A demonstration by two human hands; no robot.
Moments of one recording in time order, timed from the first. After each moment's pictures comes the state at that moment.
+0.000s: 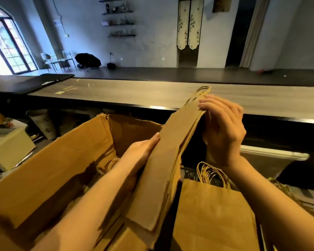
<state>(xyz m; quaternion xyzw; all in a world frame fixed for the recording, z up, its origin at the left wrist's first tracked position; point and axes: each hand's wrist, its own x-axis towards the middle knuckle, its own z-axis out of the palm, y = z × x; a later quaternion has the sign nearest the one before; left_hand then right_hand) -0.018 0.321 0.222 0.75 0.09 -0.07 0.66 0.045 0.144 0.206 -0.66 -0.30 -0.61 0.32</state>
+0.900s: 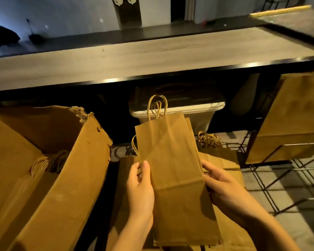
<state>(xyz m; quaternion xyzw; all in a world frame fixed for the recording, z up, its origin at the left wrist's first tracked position) -0.051 0.125 0.089 0.70 0.23 -0.04 0.68 -0.092 -0.032 0.110 -0.63 0.07 0.14 0.76</state>
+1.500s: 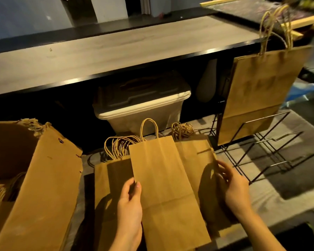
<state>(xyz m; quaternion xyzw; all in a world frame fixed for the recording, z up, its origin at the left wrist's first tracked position) -0.064 0.129 0.059 0.67 0.25 -0.18 0.68 -0.137 -0.092 -0.014 -0.84 0.30 -0.20 0.40</state>
